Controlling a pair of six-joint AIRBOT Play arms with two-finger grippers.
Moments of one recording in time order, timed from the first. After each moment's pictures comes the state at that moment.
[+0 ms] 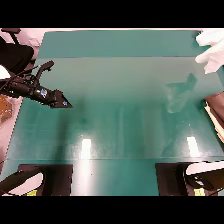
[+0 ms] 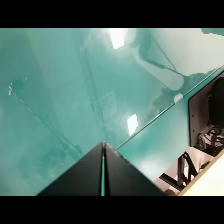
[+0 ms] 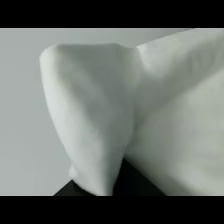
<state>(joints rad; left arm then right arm) 0.01 -1.13 1.13 0.83 -1.50 -1.32 -0.69 -1.64 2.01 -0.67 0.91 2.32</state>
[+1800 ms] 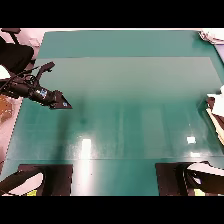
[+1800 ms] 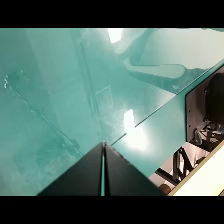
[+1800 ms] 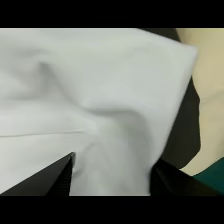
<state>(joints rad) 0.01 -1.13 1.13 0.83 -1.52 -1.34 -1.11 -1.32 1.27 -1.66 1.35 2.19</state>
